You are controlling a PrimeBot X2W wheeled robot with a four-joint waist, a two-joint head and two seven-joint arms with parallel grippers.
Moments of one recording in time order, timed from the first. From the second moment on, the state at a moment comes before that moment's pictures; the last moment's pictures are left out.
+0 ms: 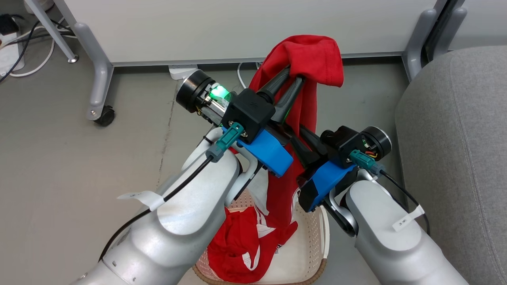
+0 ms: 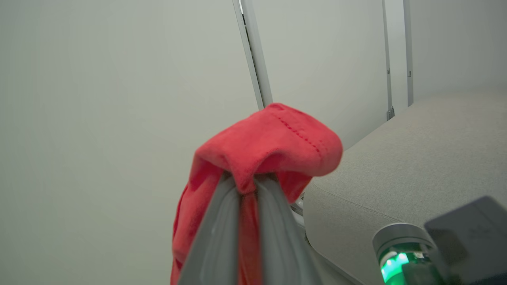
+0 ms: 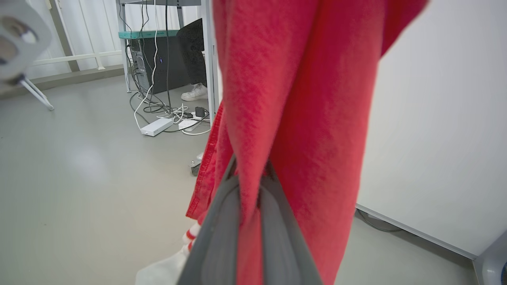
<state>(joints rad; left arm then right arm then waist) -0.81 0.06 -0.73 0.44 -0.29 -0.07 -0.23 -0.66 -0.05 0.50 0.64 0.18 0.13 -0.26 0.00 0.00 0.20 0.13</state>
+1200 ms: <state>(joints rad) -0.81 0.06 -0.75 0.47 -0.33 -0.05 -0.24 -0.65 -0.05 0.52 0.60 0.22 0.13 -0.26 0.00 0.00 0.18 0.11</state>
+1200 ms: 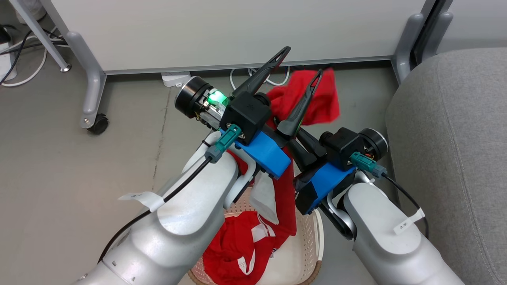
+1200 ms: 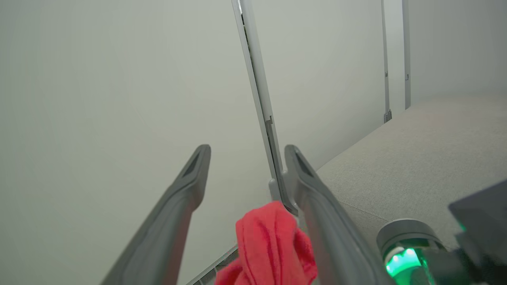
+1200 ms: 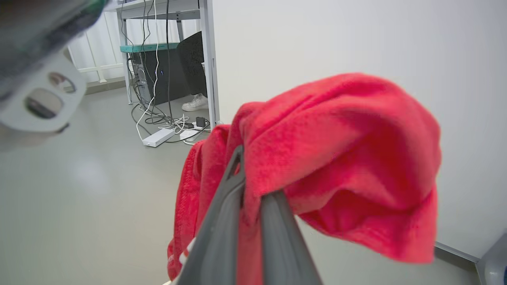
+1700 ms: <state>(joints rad) -0.78 0.09 -0.76 0.44 -0.34 -0.03 -0.25 -0.61 -0.05 0.41 0.51 0.22 0.13 -0.26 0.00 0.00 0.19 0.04</state>
